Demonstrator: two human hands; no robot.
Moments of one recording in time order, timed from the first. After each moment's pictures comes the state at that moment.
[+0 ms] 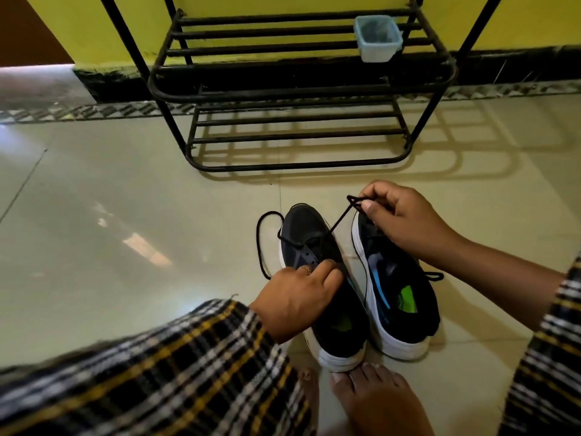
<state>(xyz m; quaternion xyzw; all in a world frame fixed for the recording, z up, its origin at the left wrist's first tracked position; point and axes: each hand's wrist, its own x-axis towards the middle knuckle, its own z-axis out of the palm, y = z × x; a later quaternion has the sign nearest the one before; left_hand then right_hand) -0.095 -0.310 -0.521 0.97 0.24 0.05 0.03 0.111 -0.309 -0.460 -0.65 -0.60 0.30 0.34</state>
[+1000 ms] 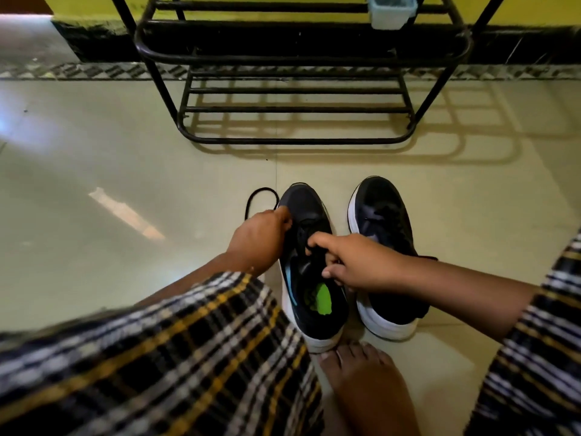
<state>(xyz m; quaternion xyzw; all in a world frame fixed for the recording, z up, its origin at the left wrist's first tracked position) -0.099 -0.258 -0.528 0.82 0.53 0.02 0.22 0.065 -0.328 -0.492 -0.59 -0.69 0.41 0.01</state>
